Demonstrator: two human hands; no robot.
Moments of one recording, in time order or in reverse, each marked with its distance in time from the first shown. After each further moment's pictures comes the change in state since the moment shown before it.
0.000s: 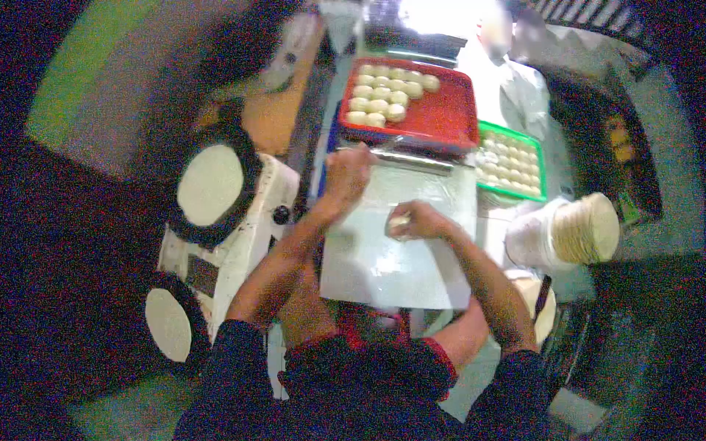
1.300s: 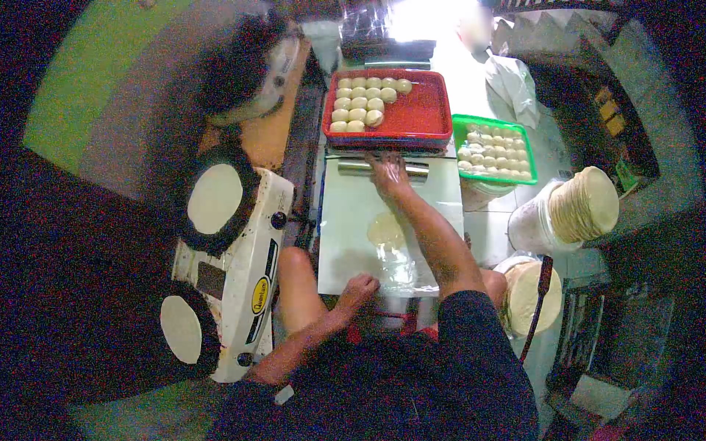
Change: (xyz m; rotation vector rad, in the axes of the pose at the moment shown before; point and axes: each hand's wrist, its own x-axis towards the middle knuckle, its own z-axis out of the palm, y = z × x) left_hand -0.295 0.002 0.109 -0.012 -0.364 0.321; right_hand 0.079 0.017 0.000 -0.713 0.533 0.191
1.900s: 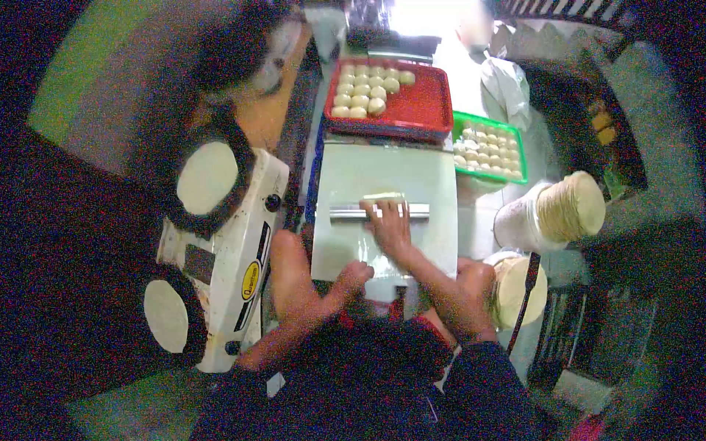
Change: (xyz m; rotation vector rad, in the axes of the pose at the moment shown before) left_hand 0.003 0.020 -0.035 -0.180 0.058 0.007; right_hand -0.150 -0.077 -0.018 0.077 0.077 -0.001
